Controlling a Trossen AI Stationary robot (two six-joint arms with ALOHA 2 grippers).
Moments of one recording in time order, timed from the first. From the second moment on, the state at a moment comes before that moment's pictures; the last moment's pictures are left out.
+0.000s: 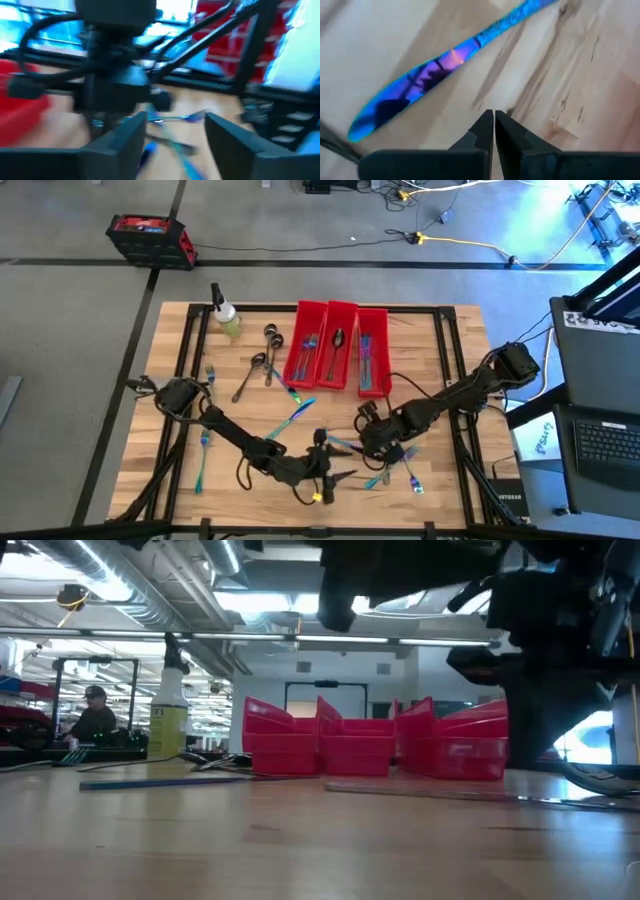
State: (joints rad) left arm -0.53 2.11 1.25 0.71 -0.68 -0.18; right arm 0.42 1.59 0.82 -0.43 0.15 -0.17
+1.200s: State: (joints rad) left arm -0.13 2.00 1.24 0.02 0.27 0.26; right arm 0.58 1.37 0.82 -0.22 0.54 0.20
